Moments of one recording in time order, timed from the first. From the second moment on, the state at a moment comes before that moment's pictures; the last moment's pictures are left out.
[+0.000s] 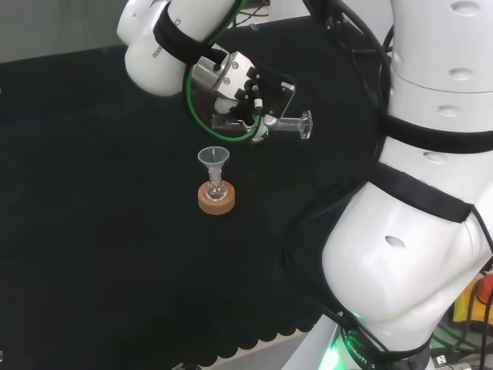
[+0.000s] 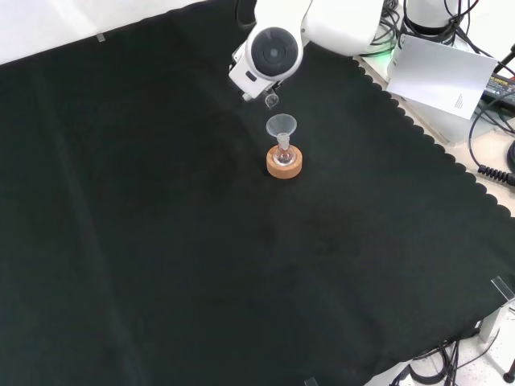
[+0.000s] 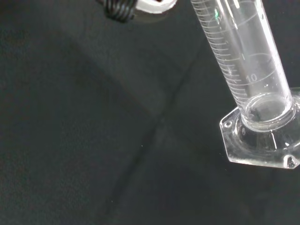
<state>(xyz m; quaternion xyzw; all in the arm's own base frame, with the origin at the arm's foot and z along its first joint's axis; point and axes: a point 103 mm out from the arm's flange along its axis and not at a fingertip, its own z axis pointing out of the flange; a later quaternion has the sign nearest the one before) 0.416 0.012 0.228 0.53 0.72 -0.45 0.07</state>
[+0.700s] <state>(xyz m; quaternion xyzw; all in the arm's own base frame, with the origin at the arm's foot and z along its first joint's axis) 0.419 0.000 0.229 0.54 0.77 -0.33 0.00</state>
